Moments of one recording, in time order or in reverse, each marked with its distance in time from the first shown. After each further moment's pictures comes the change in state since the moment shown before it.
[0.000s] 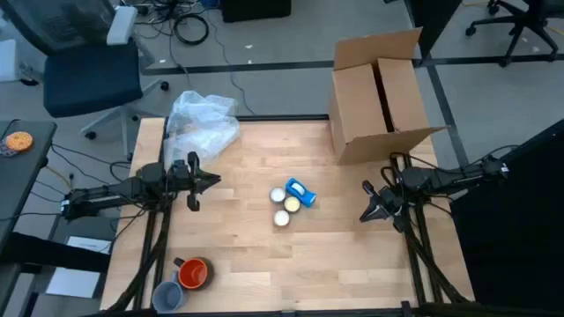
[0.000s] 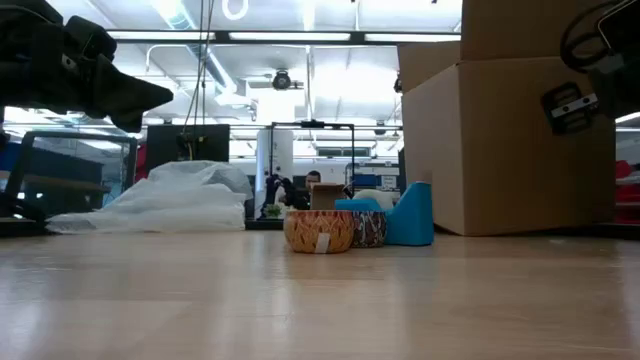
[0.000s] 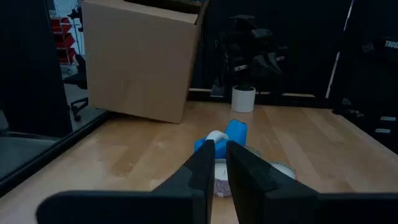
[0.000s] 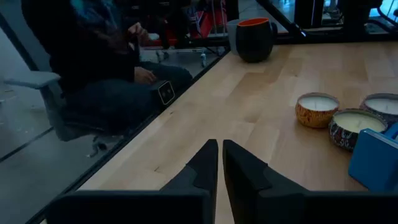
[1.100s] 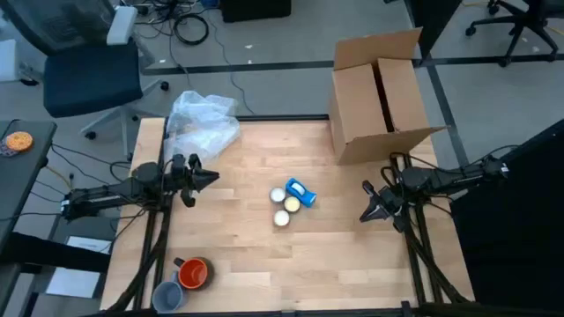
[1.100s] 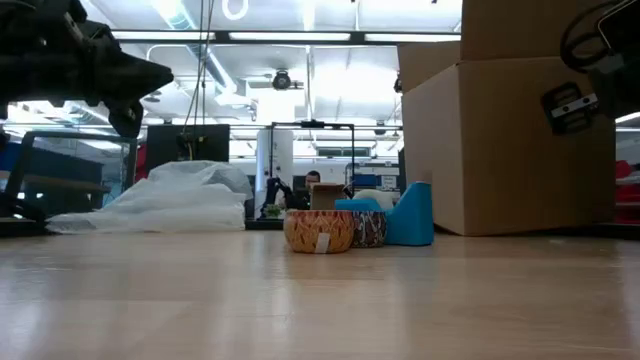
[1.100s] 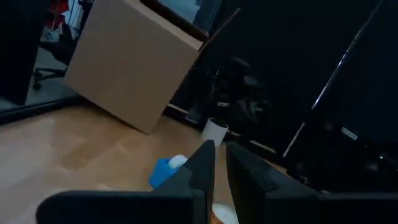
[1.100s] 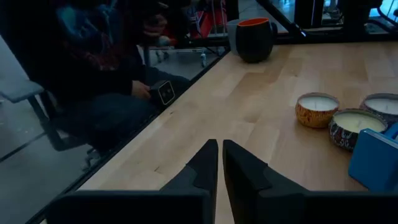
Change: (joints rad) left arm 0.000 0.000 0.000 0.109 -0.021 -0.392; right arm 0.000 0.000 0.000 0.000 0.000 0.000
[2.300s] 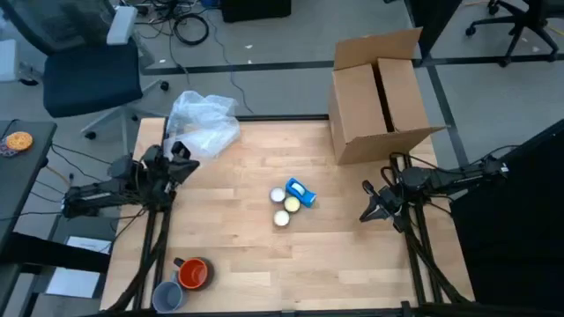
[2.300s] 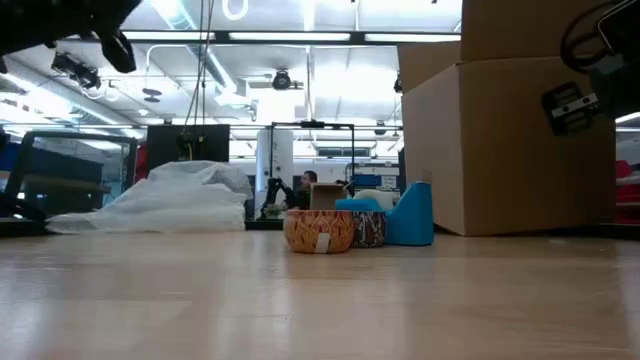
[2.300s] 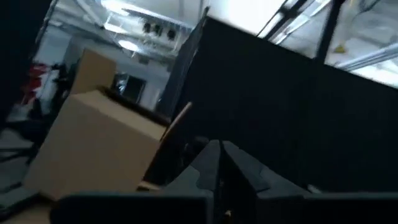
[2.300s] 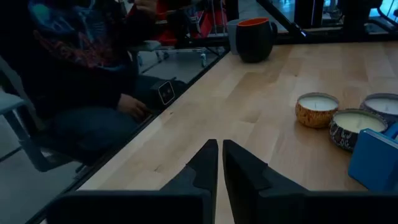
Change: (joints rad) left arm -0.036 0.005 0.176 0.111 -0.032 0.078; right arm 0.000 0.000 0.000 0.000 0.000 0.000
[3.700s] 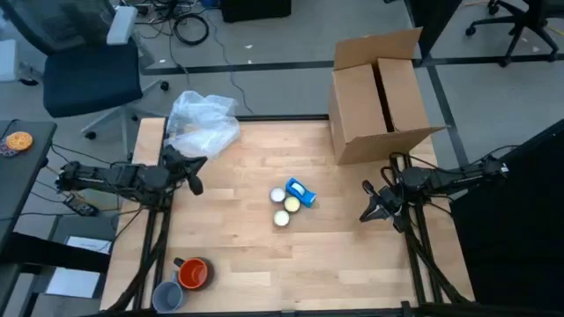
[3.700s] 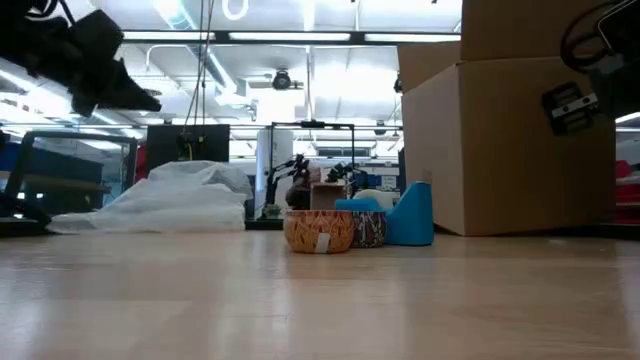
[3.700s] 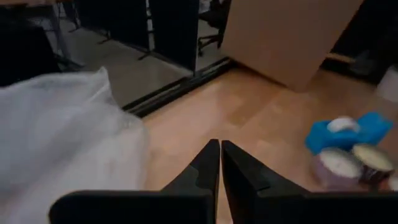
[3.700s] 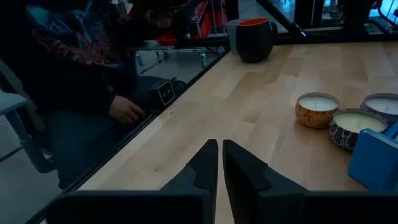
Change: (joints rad) left arm -0.286 0.238 0.147 -0.778 -0.810 -0.067; right arm 0.000 0.000 0.000 0.000 0.000 0.000
